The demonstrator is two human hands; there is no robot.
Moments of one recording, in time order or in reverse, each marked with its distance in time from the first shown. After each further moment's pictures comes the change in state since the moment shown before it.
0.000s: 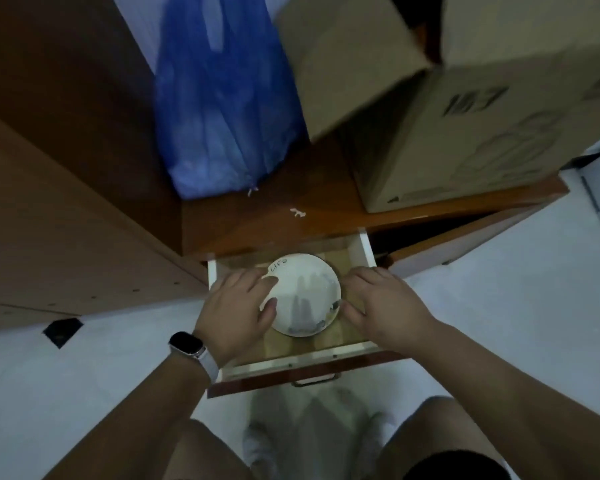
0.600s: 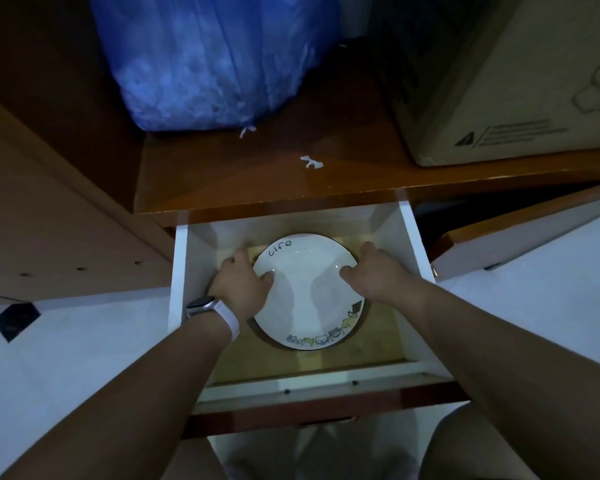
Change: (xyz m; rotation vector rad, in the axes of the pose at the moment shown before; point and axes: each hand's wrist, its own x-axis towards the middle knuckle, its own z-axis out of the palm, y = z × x) left_hand 0.065 -0.060 0.195 -0.285 -0.160 -0.699; right_hand 0.137 0.068 0.151 0.304 -0.185 0.488
